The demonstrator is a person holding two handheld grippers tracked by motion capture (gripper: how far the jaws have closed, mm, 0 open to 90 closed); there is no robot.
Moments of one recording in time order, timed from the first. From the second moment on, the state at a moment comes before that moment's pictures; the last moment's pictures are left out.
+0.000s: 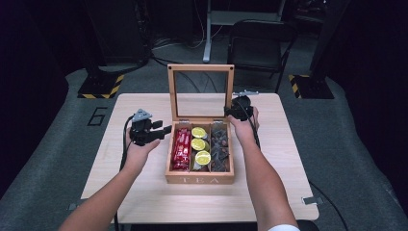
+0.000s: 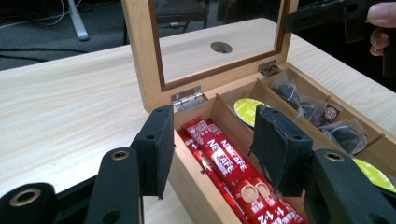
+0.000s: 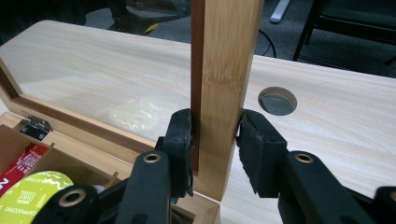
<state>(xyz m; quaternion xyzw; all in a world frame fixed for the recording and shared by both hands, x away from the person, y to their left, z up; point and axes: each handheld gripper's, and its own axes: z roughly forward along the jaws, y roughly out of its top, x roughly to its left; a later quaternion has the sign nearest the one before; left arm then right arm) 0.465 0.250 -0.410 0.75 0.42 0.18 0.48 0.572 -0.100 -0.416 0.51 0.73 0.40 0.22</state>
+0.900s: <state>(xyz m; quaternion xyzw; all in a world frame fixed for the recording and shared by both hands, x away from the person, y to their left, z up) 0.451 0.266 -0.416 0.73 0.45 0.19 0.48 0.561 -0.112 -0.421 0.50 0.73 0.41 0.21</state>
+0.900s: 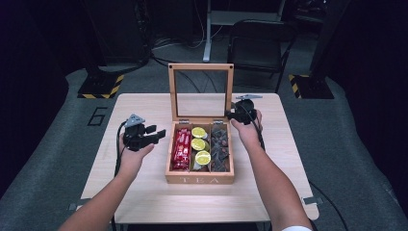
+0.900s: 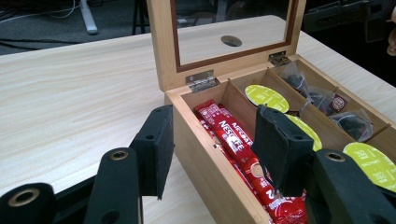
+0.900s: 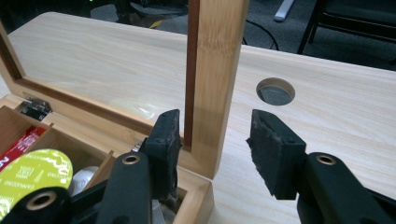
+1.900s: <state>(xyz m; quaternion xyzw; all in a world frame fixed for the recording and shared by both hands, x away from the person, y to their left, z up) 0.444 0.274 -0.404 0.73 0.44 0.19 0.48 0.486 -0.094 -0.397 0.39 0.79 0.44 0.18</state>
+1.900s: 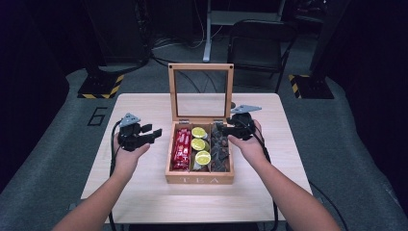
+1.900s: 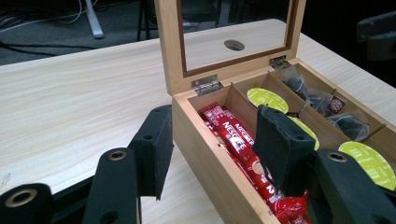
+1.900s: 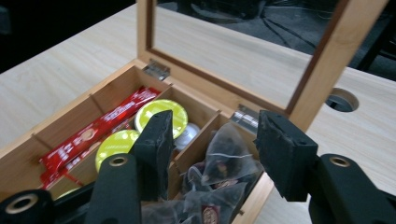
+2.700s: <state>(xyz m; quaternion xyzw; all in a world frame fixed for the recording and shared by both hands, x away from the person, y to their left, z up) 0.448 0.265 -0.402 0.73 0.44 0.18 0.49 0.459 -0.074 -0.402 0.33 0.82 0.42 0.18</state>
